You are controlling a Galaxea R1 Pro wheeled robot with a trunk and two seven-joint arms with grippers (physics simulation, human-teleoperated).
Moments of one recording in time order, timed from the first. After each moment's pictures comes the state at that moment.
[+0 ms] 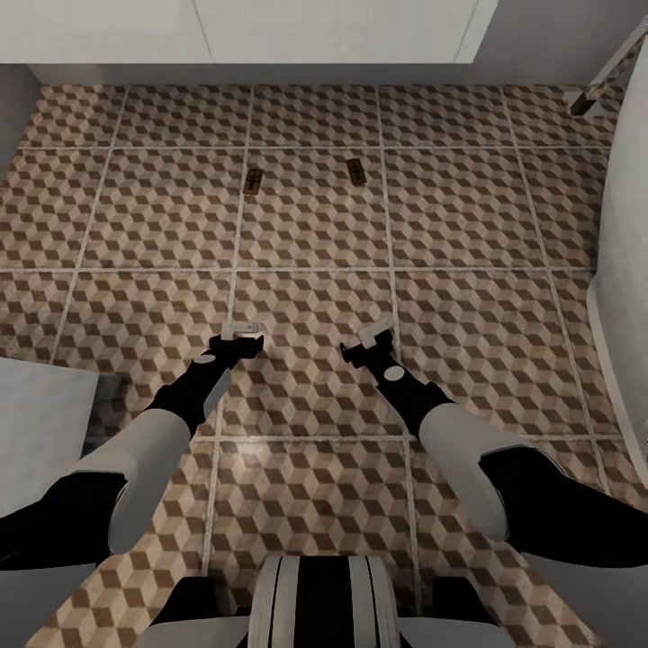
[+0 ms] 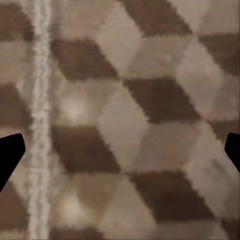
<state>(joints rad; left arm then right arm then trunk) -1.18 -0.04 -0.04 -0.42 -0.01 0.07 0.02 -1.25 0.17 0.14 -0.17 0.35 -0.21 -0.06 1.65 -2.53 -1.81</state>
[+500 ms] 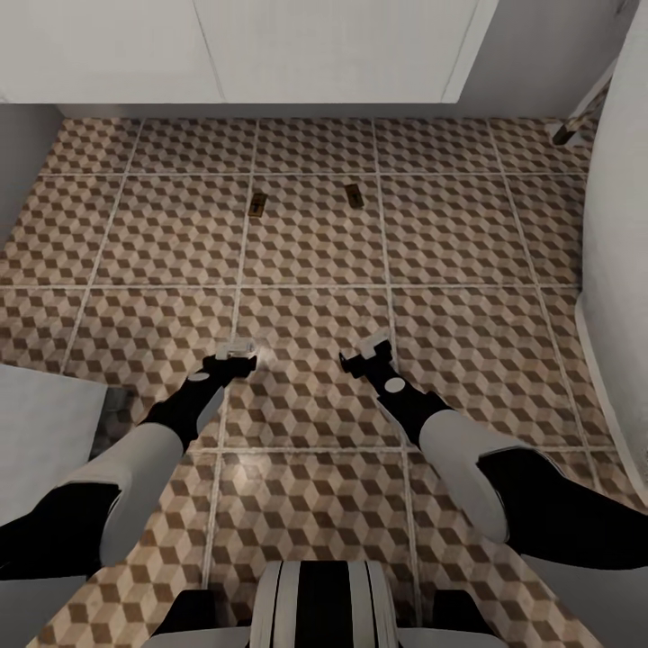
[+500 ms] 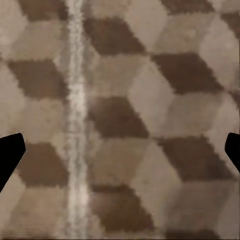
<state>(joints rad) -1.13 -0.01 -0.04 -0.36 -0.01 0.06 0.02 -1.25 0.17 0.14 -0.09 0.35 -0.28 -0.06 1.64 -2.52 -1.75</state>
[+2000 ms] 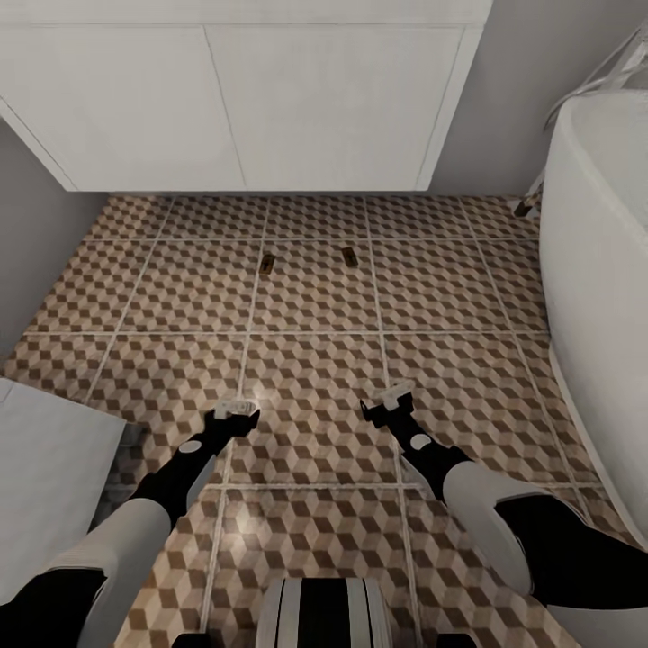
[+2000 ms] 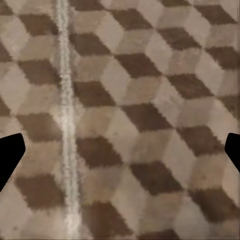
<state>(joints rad) -0.86 0.02 -0.04 -0.44 -0.01 -0.08 -0.11 -1.07 0.09 0.14 -0.02 0.30 -0.44 -0.06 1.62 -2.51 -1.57</state>
